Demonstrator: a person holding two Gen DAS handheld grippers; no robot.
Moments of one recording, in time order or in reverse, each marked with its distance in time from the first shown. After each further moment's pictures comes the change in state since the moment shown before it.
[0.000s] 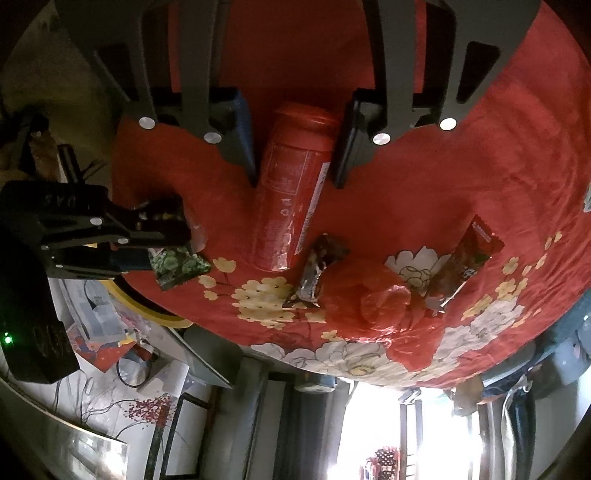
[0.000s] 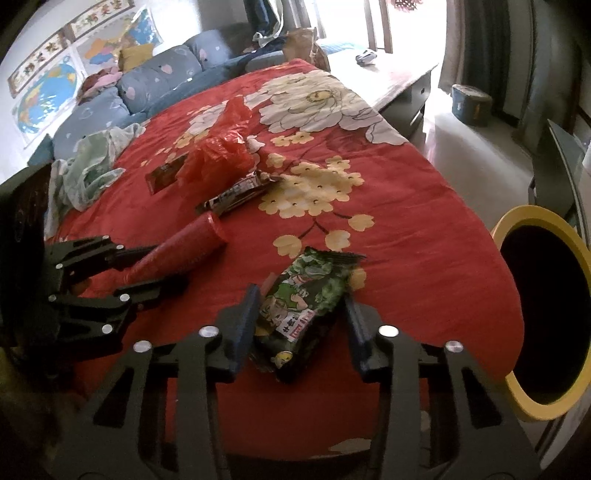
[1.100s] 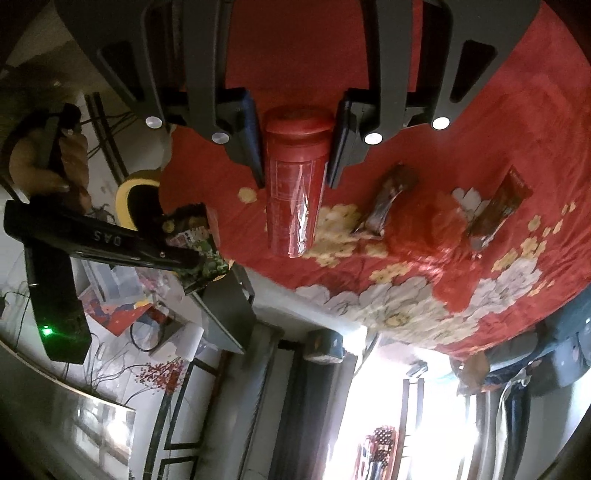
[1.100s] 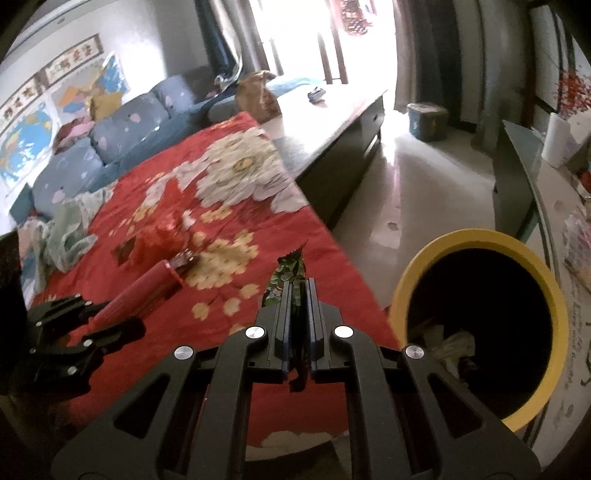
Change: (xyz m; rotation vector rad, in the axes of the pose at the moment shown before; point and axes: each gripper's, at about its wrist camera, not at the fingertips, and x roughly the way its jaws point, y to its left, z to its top) left arm -0.017 -0.049 0.039 -0.047 -0.126 -0.067; right arm -0.051 -0.076 0.026 0.131 -0.161 -0.089
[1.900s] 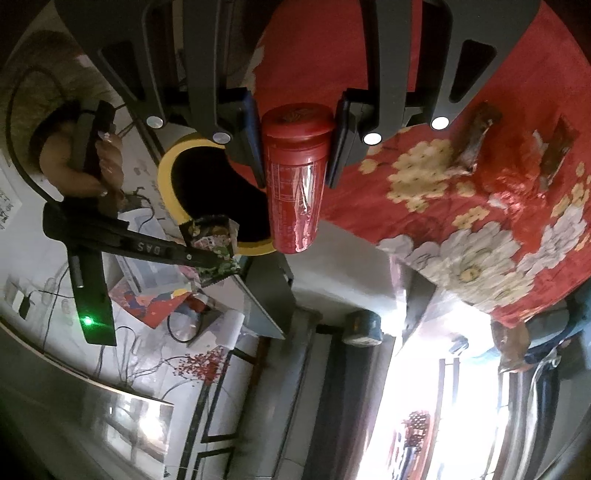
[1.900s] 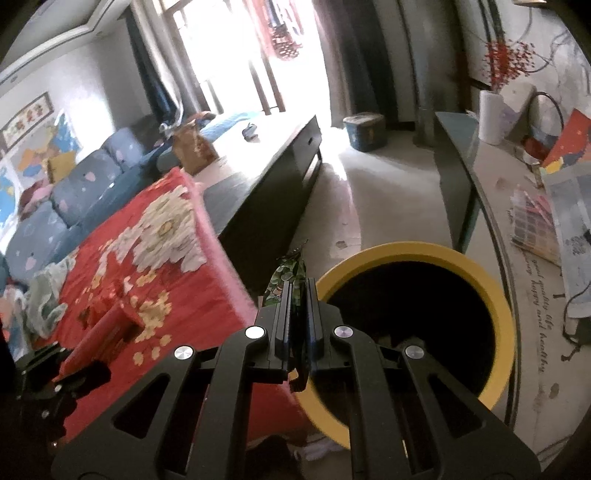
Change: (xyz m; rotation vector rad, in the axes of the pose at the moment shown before) left arm 0.019 -0.070 0.038 0.062 -0.050 -0.120; right arm -0.034 -0.092 0.014 0.194 -0.118 -0.127
